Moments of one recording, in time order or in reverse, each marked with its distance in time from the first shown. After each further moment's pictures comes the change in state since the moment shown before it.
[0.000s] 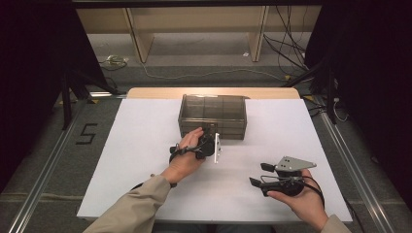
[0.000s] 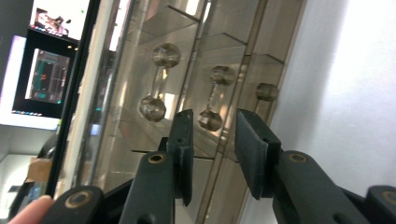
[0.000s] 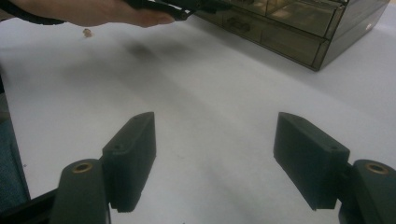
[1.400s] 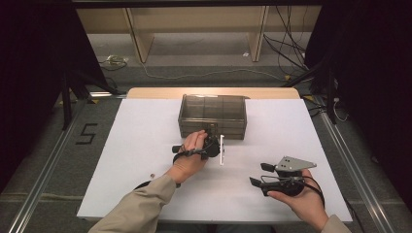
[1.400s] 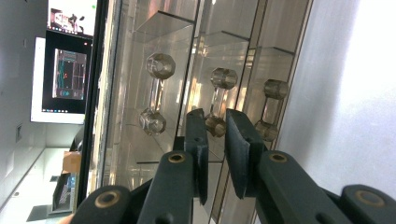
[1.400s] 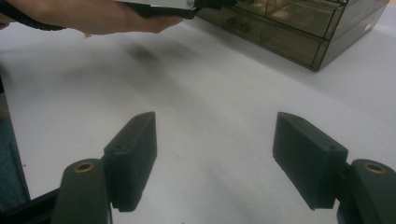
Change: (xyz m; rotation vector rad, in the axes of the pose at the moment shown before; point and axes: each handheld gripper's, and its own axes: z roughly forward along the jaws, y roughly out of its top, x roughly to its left) left arm -0.008 0.011 0.004 0.069 0.055 0.106; right arm 0.000 0.000 0.000 -0.001 -0.001 0.001
